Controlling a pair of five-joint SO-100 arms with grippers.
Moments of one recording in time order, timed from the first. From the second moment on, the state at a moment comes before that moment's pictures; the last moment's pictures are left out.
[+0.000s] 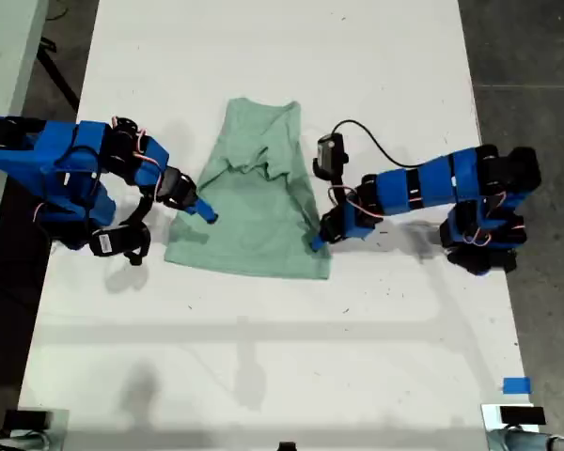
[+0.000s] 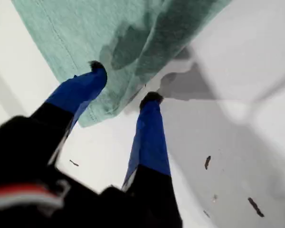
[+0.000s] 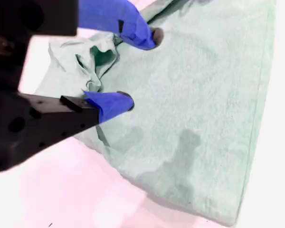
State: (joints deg) arm 0 -2.3 115.0 111.6 75.9 23.1; arm 1 -1.8 90.6 113.2 48.3 -24.4
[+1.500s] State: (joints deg) arm 0 -2.1 115.0 112.4 73.9 22.8; arm 1 -6.1 60.2 53.1 76.7 -16.3
